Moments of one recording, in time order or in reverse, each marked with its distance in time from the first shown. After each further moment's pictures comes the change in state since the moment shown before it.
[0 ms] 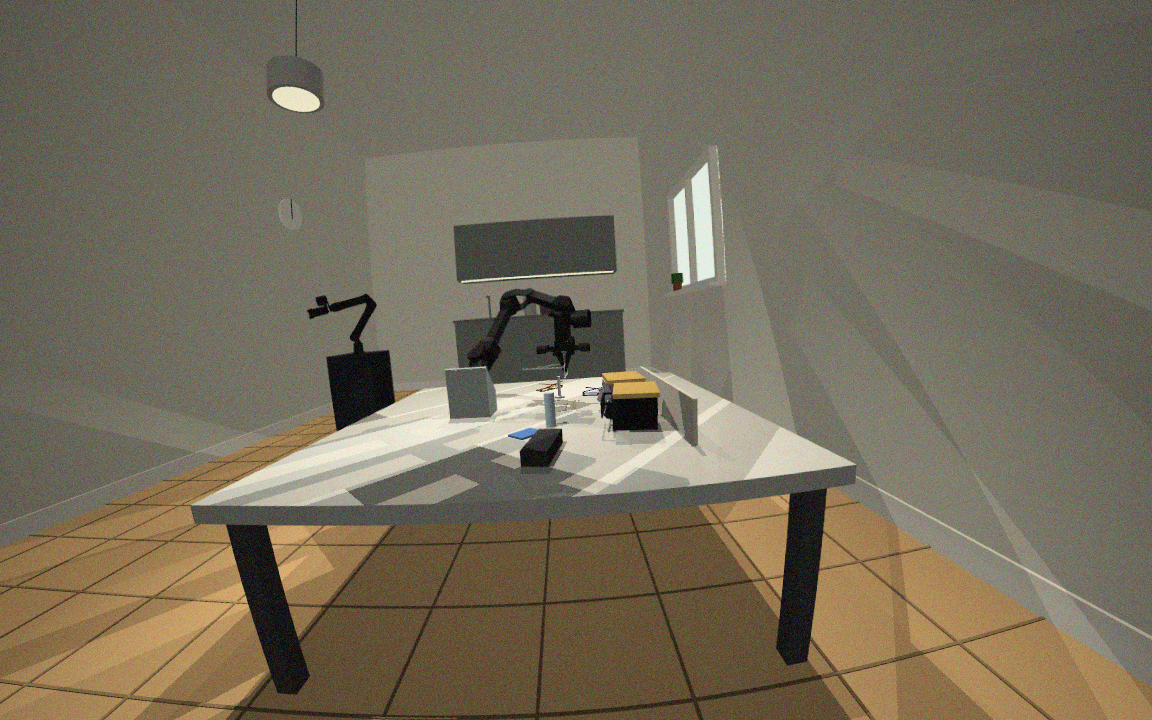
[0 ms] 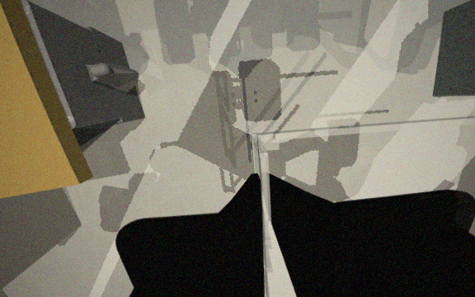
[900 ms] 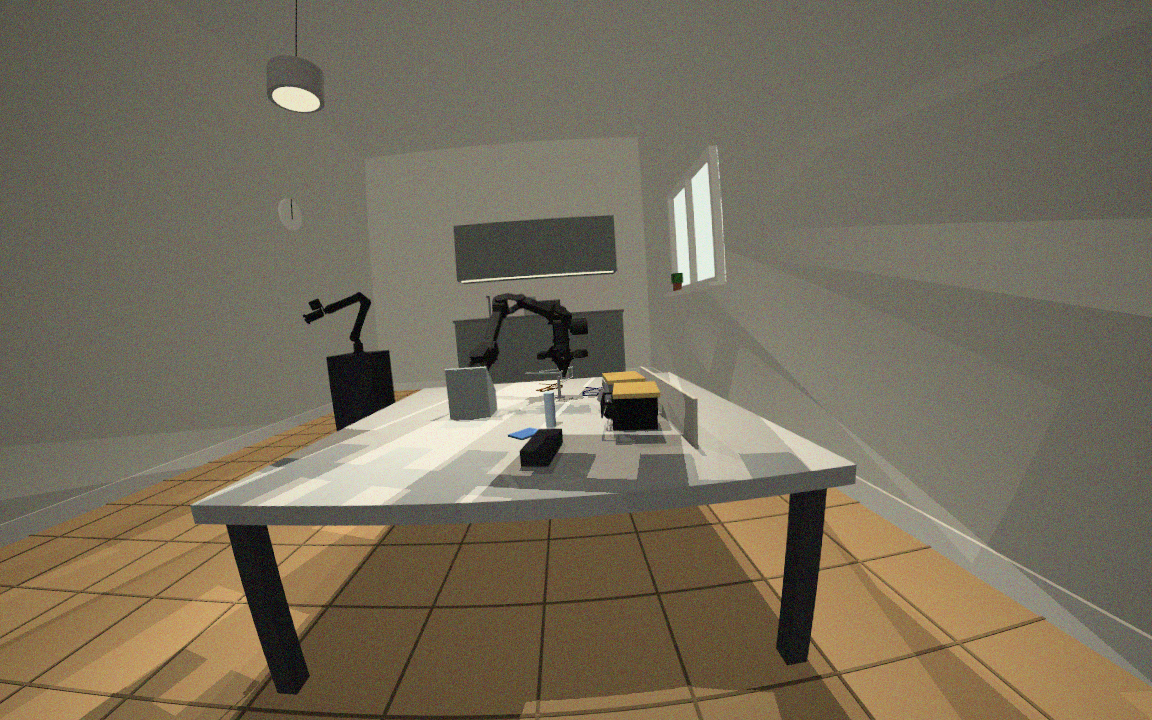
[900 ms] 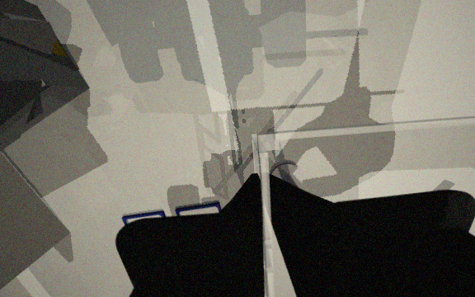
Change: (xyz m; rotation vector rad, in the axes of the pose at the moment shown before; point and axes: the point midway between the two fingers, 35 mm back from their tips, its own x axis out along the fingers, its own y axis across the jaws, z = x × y) arm 0.027 -0.013 -0.082 0.268 0.018 0.006
